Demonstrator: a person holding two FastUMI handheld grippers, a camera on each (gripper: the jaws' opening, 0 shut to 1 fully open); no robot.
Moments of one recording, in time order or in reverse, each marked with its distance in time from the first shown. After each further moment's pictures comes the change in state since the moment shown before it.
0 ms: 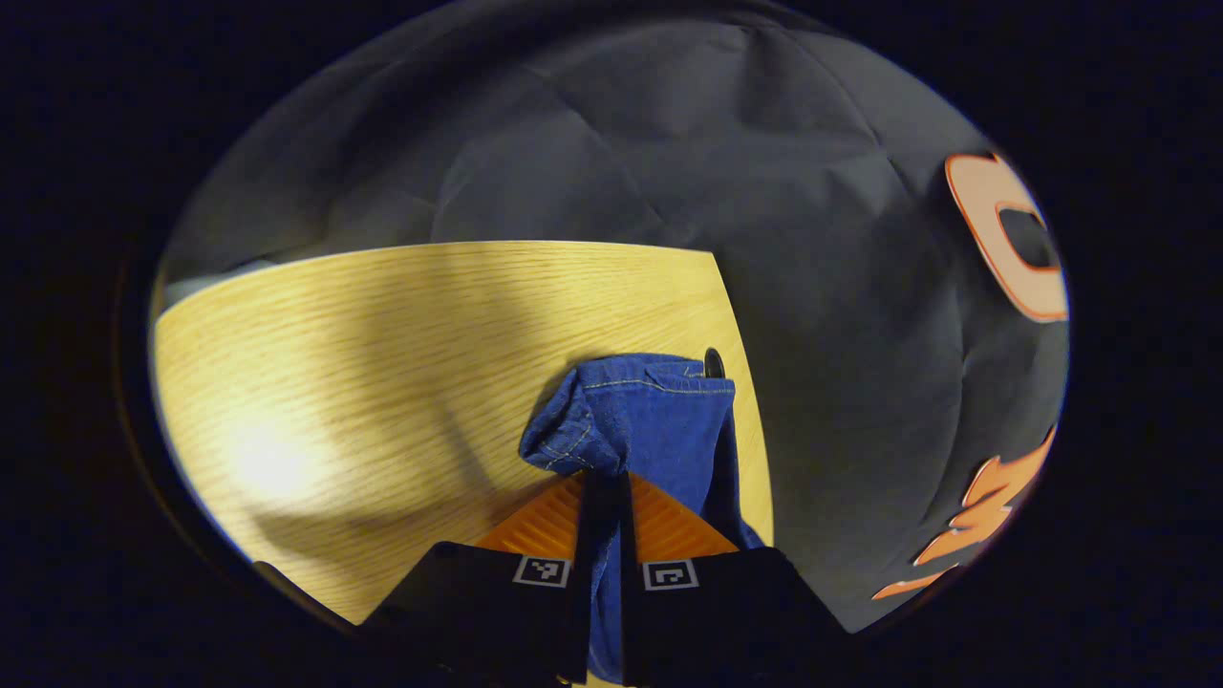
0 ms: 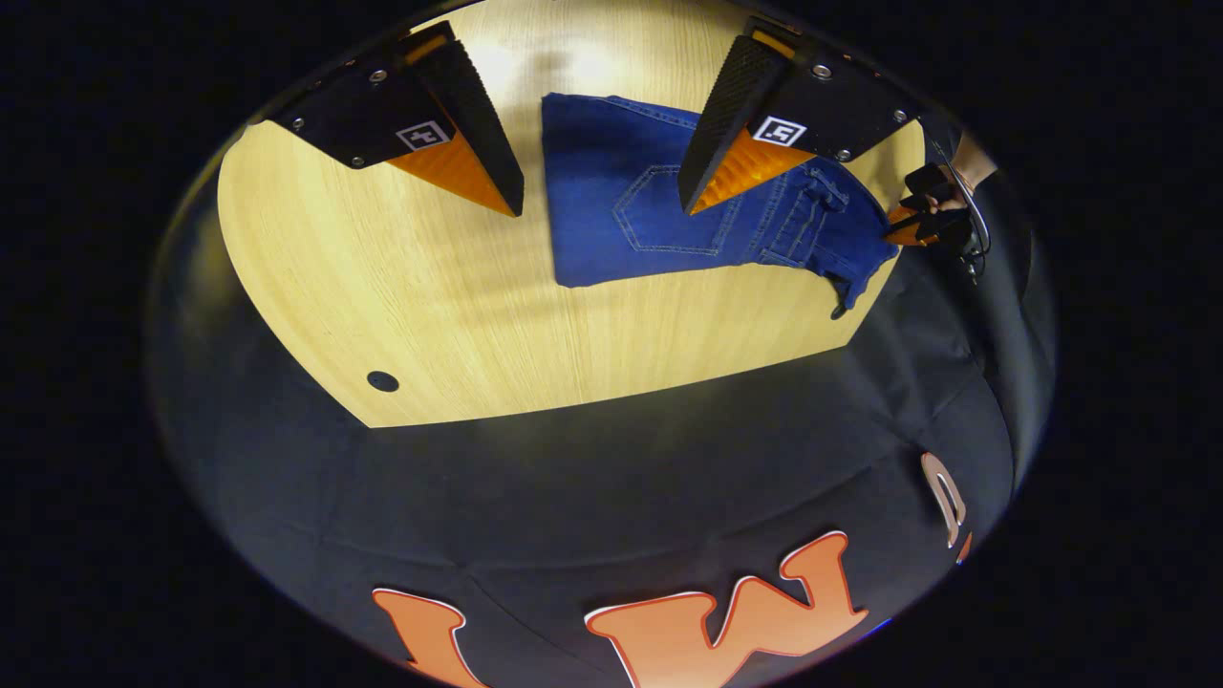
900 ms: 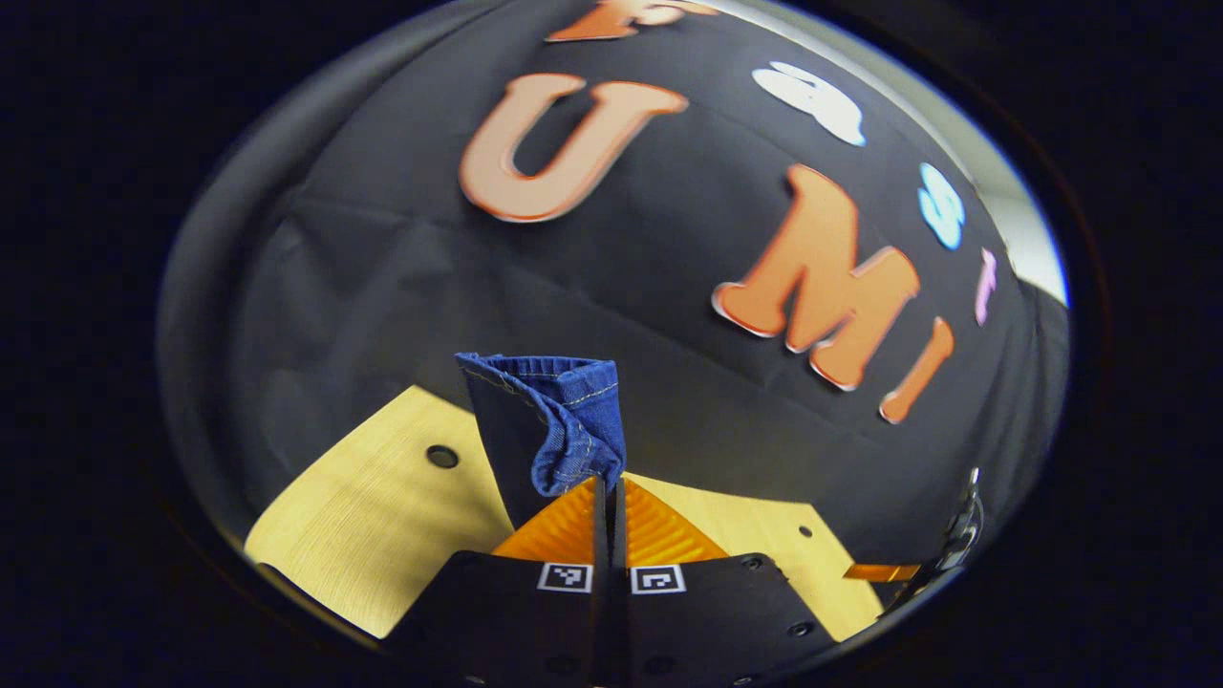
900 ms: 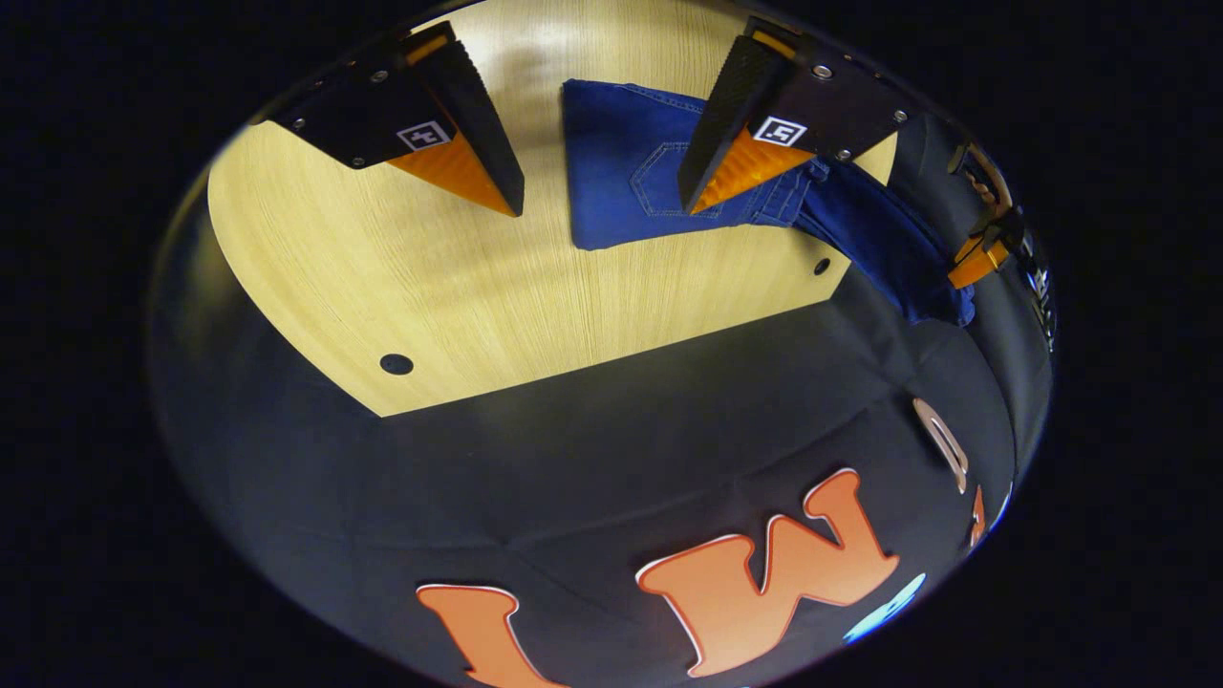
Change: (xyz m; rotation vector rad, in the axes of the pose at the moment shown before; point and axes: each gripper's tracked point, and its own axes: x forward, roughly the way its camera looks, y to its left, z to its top) left arm -0.172 -0.279 -0.118 0.857 -0.287 -0.377; right arm -0.024 -0.036 0.036 0.102 -0.113 0.099
